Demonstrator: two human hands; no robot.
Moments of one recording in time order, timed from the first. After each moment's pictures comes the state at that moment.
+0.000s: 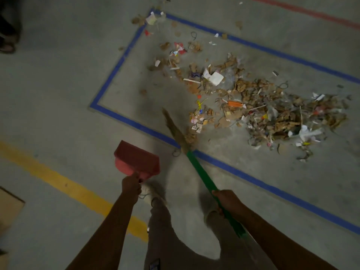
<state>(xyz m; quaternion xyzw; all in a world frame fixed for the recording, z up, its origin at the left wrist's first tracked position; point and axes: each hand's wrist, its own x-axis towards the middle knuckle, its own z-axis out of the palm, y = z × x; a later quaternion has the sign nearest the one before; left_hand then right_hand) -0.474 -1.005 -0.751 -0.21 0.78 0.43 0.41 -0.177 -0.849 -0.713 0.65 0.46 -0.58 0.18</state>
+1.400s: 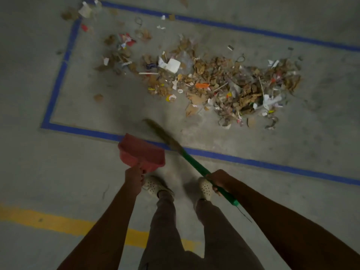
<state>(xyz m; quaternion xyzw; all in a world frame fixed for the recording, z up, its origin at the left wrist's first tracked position) -0.413 -0.862 -0.773 -0.16 0.76 0.36 0.52 -0.123 -0.761 -0.749 0.69 0.36 -0.58 0.22</state>
